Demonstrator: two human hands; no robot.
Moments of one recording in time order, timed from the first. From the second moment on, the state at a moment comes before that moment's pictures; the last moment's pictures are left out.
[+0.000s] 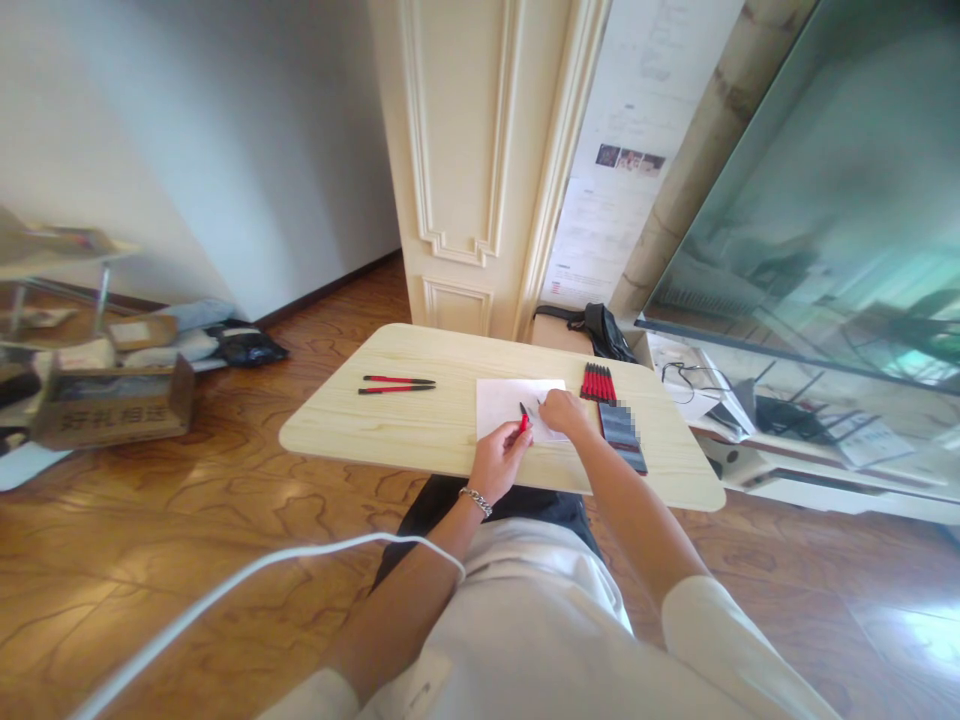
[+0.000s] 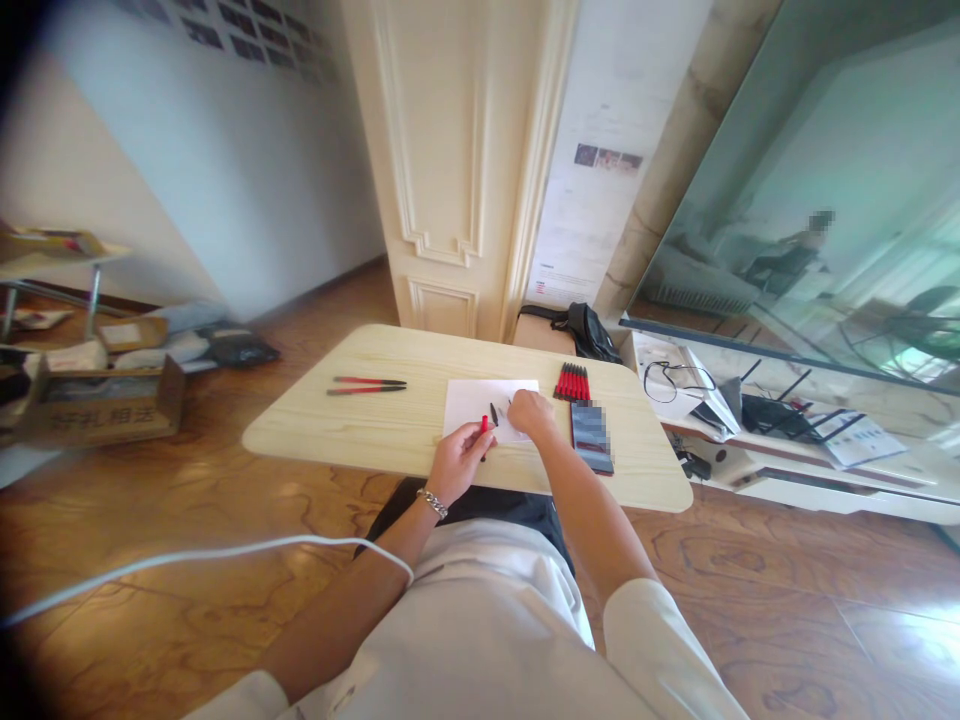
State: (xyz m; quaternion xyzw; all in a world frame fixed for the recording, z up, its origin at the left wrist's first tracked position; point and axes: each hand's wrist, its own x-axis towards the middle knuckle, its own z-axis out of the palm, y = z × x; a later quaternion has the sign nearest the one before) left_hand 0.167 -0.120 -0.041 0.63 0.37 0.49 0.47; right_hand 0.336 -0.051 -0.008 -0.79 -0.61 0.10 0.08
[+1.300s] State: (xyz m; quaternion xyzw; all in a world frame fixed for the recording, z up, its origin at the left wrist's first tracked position) left_hand 0.164 -0.124 -0.033 0.67 0.37 0.47 0.43; right_hand 0.314 -0.118 0.006 -0.52 -0.63 0.29 0.50
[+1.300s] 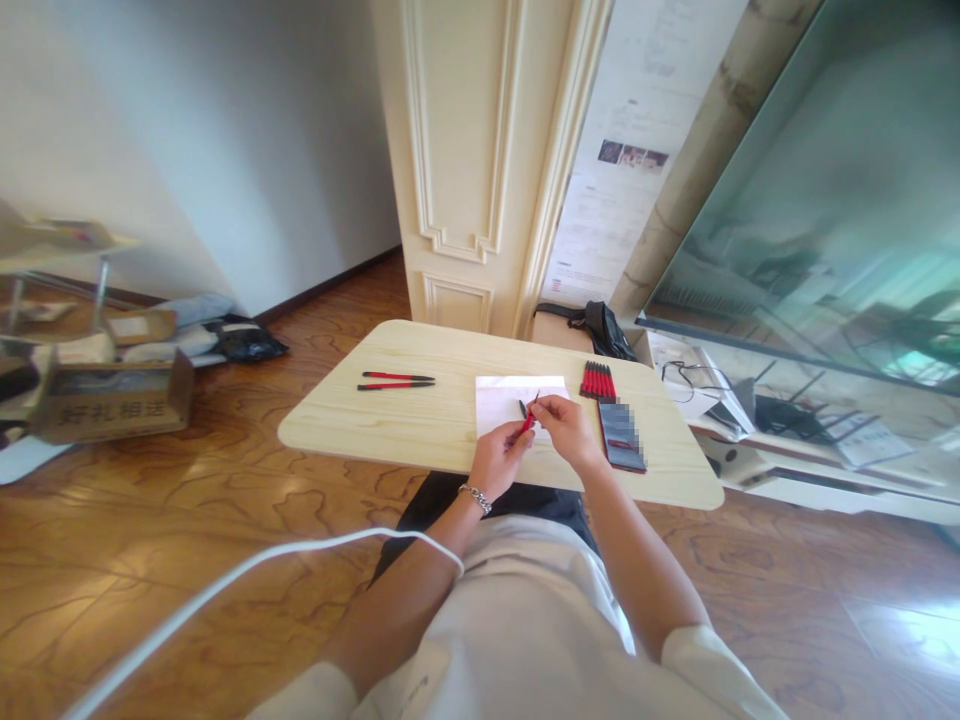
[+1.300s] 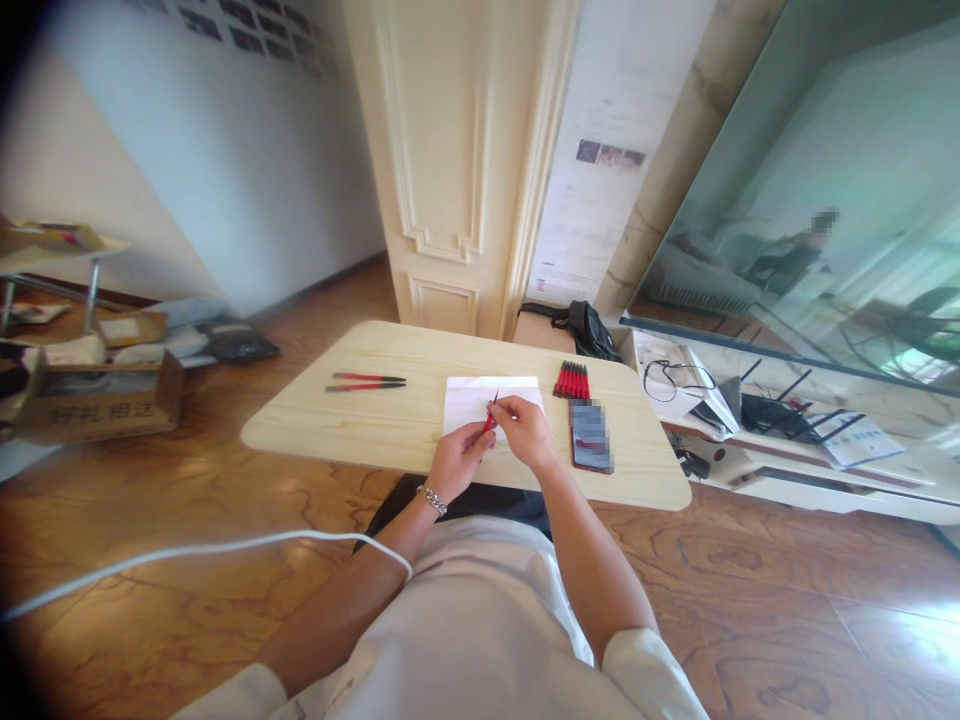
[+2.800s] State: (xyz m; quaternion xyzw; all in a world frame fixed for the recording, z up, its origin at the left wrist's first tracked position) left_hand 0.163 -0.126 -0.029 0.67 0.36 0.47 0.44; right_hand 0.314 -0.098 0.036 -0.48 -0.48 0.43 0.59
